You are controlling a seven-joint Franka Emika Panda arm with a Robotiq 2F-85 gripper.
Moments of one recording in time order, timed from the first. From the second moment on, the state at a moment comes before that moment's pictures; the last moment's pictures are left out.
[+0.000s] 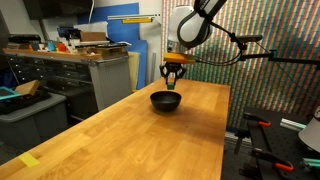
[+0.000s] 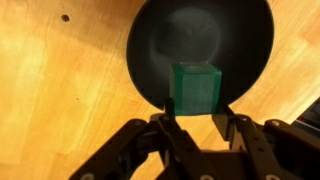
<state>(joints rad) 0.09 0.31 -0.21 -2.20 -0.06 2.68 1.03</state>
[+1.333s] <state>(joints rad) 0.09 0.53 -0.21 -2.06 -0.06 2.74 0.99</state>
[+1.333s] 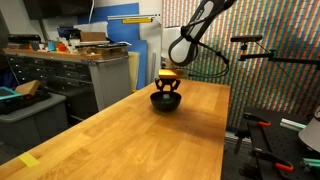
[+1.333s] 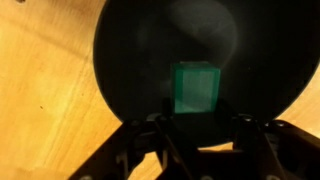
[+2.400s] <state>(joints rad) 0.09 0.43 -0.25 -2.10 -0.07 2.79 0.94</state>
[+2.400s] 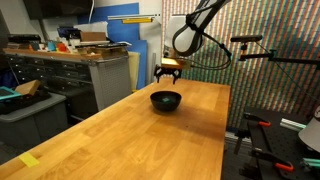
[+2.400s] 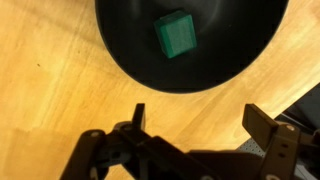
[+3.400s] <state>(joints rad) 0.01 0.20 -0.13 -2.20 -0.01 2.62 0.28</state>
